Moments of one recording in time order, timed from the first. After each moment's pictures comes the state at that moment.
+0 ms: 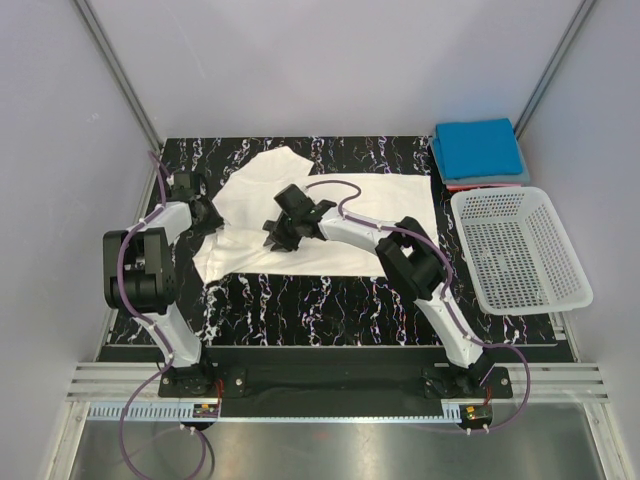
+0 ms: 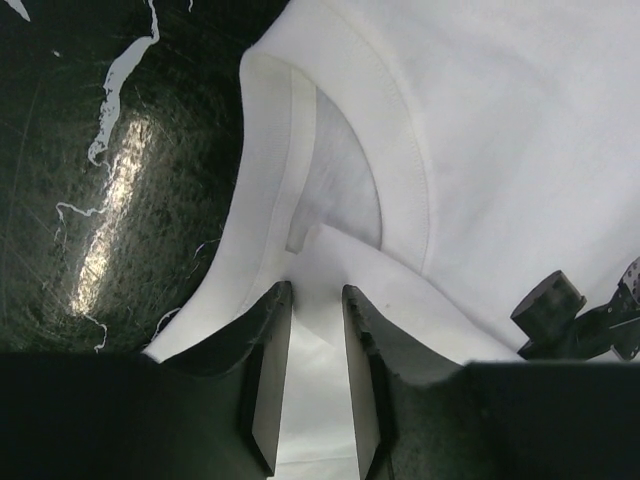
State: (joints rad) left arm 0.08 1.78 1.12 -0.34 0.02 -0.45; right arm 0.83 2.36 1.87 -0.39 -0.11 1.25
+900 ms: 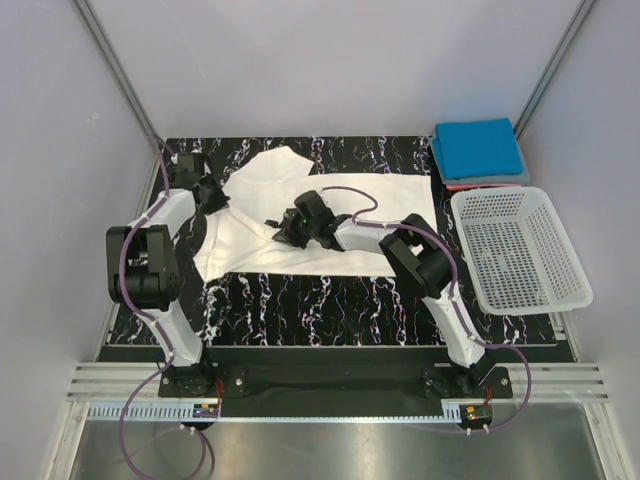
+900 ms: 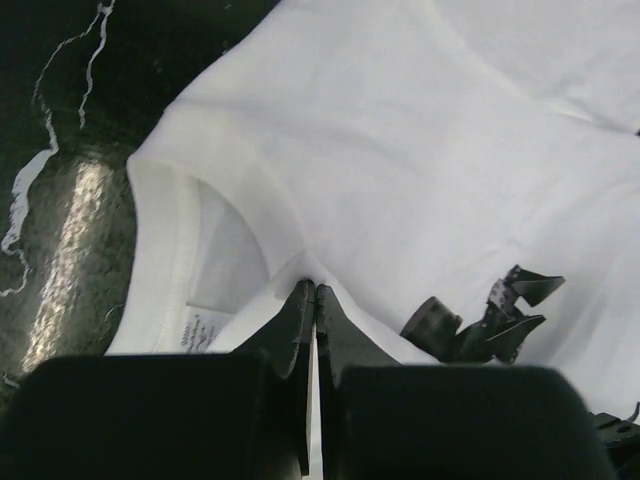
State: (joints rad) left arm 0.05 1.81 1.26 -0.33 0.08 -0.49; right arm 0.78 2.31 1.60 0.04 -0.11 1.29
